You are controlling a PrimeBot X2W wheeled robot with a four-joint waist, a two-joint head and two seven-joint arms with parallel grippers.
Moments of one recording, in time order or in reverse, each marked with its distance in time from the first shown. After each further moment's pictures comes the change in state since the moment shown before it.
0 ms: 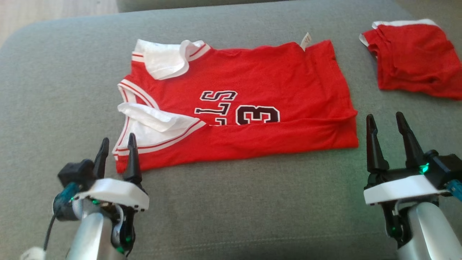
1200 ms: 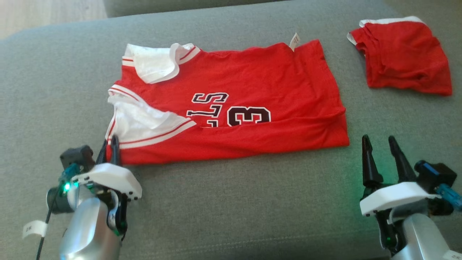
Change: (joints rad) left arm -0.188 0.032 -0.009 0.348 0.028 0.058 0.015; right arm -0.001 0.040 -0.037 0.144 0.045 0.000 0.065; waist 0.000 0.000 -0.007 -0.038
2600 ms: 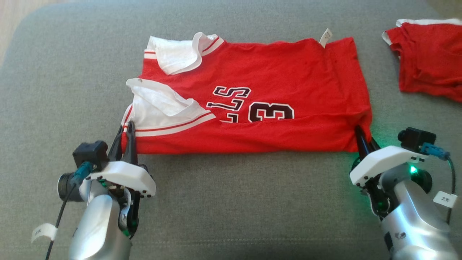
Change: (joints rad) left arm 0.061 -0.025 -0.046 -0.215 0.048 -0.020 -0.007; right arm -0.285 -0.022 0.079 0.392 0.222 0.000 0.171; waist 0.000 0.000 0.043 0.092
